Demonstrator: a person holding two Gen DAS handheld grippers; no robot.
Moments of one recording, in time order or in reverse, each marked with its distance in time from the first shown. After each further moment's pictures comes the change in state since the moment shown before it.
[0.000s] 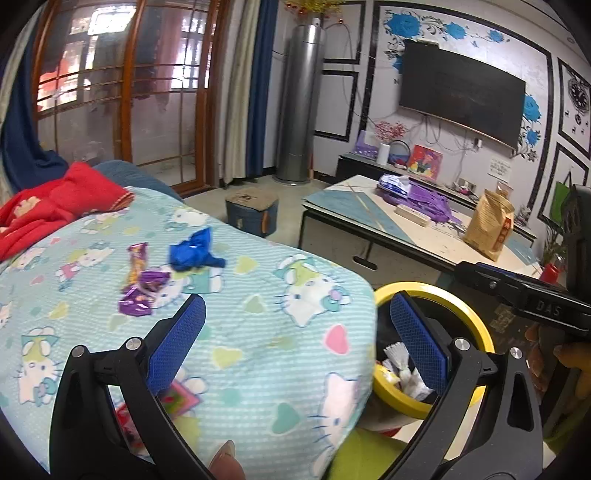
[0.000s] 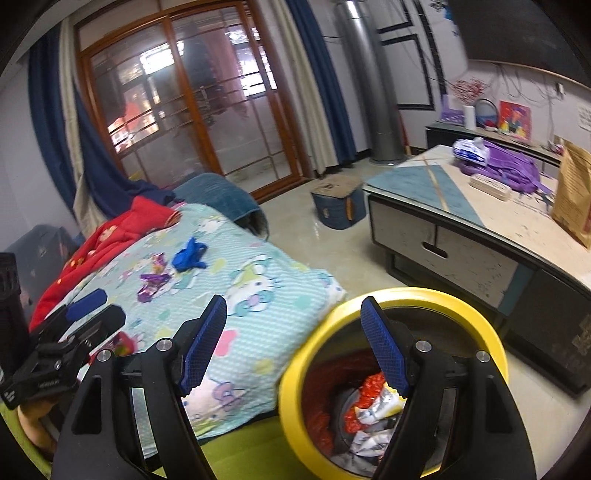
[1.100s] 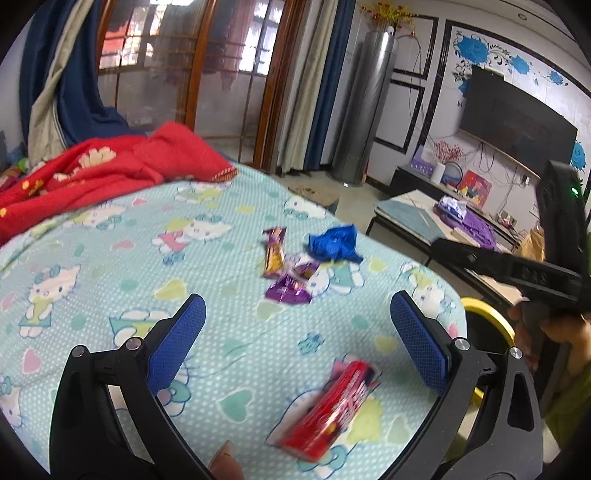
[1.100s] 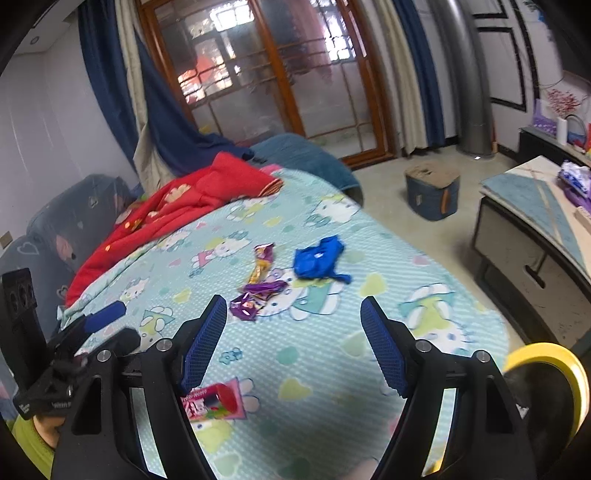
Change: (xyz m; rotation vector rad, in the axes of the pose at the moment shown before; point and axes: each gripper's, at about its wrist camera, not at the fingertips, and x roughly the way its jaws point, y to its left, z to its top) left arm -0.042 0.153 -0.008 -0.190 0.043 0.111; right arm 0.122 0.158 0.045 -0.141 0.179 0.251
